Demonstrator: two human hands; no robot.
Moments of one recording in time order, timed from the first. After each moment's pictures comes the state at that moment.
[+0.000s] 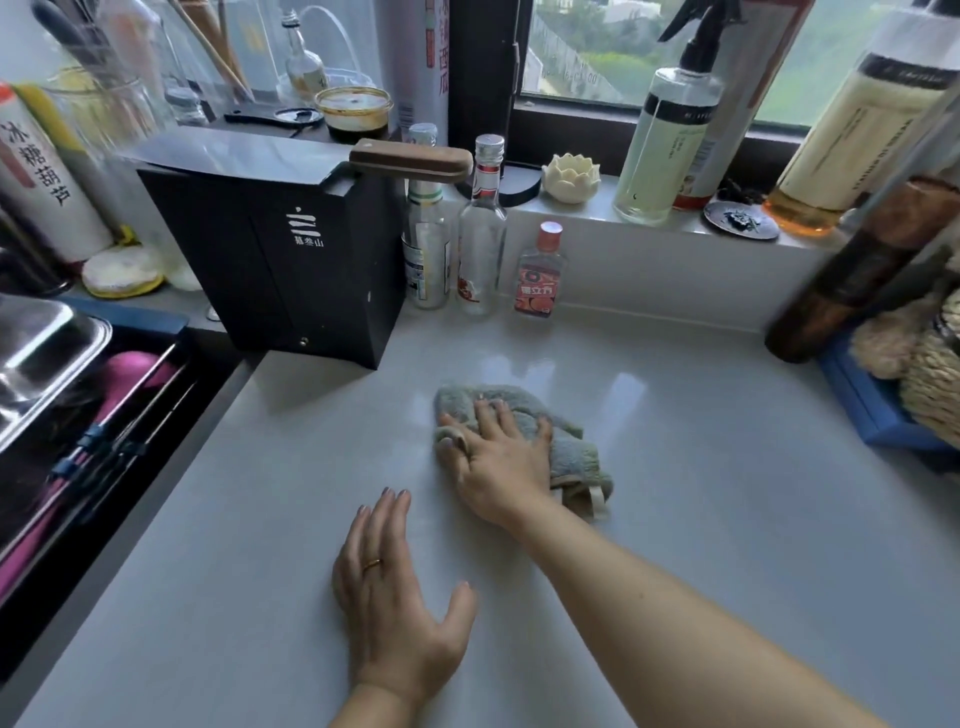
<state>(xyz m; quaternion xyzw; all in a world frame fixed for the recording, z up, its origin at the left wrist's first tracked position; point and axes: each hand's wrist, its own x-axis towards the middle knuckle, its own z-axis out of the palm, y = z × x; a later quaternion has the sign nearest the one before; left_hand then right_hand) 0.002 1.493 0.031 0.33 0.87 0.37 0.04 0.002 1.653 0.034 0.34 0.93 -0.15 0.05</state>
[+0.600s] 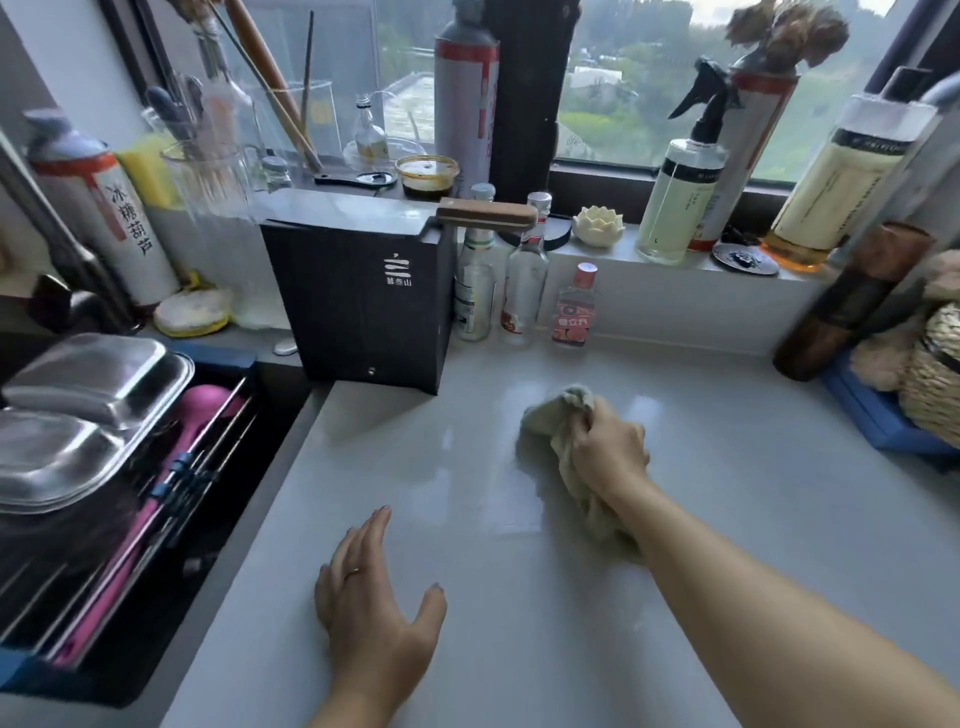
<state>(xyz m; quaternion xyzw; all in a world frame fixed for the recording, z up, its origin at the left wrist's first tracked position) -0.068 1.425 0.034 0.29 0.85 0.42 0.09 0.014 1.652 0.079 0.57 0.75 -0.27 -0.18</state>
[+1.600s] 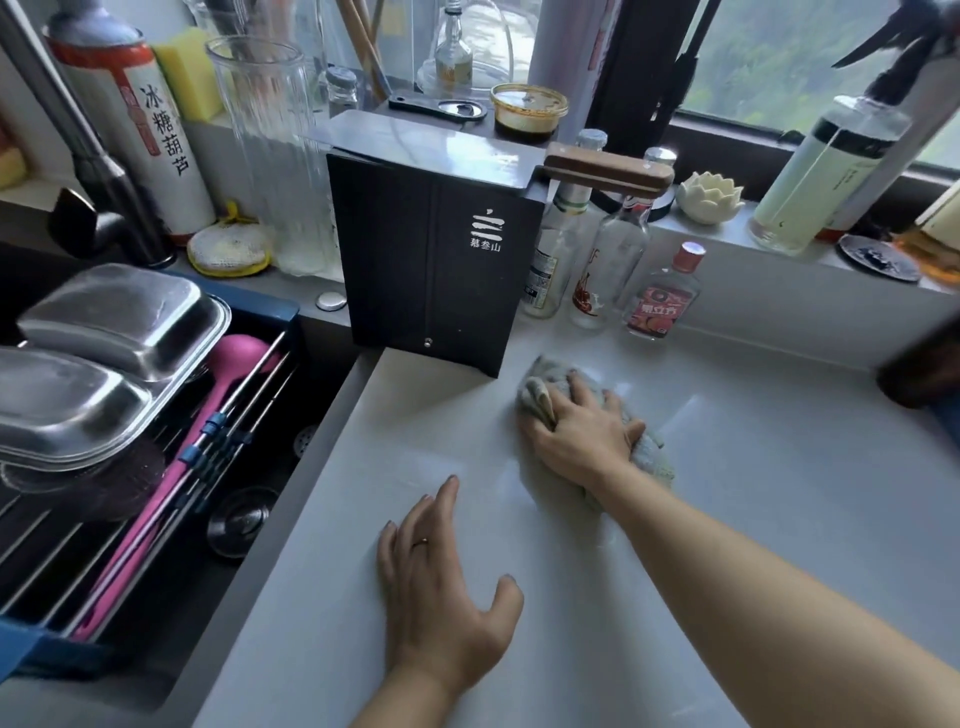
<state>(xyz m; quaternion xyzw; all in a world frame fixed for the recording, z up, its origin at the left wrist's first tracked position) -0.090 1.446 0.026 0.34 0.84 0.42 0.09 -0.079 1.658 0.033 0.46 0.88 -0.11 0.02</state>
